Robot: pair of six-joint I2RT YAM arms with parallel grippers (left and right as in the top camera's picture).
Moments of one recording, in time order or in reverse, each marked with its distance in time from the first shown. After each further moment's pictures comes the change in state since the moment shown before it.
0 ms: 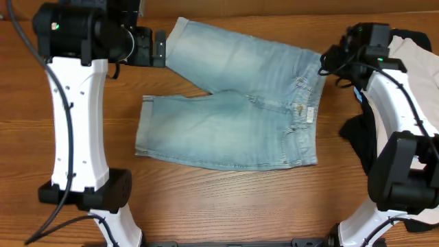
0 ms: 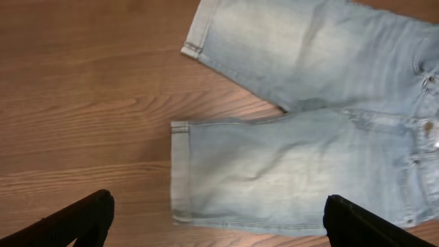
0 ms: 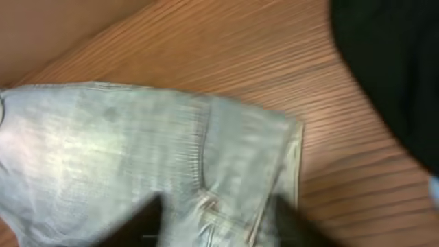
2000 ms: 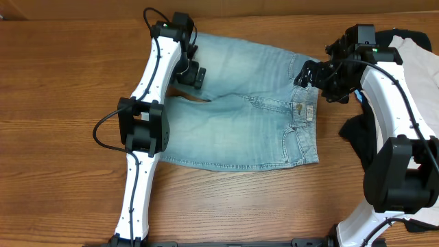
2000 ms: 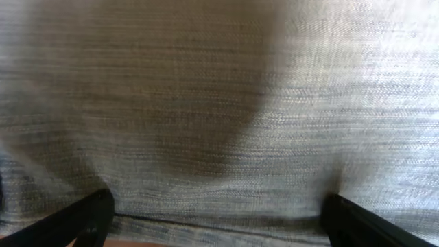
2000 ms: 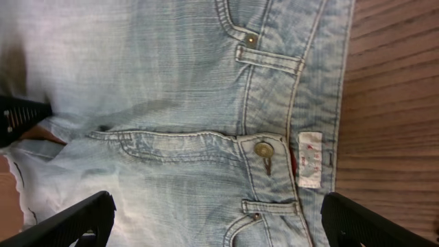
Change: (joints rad) left arm -0.076 0.762 0.036 0.224 -0.033 0.090; right arm 0.076 -0.006 0.099 -0.500 -0.111 -0.056
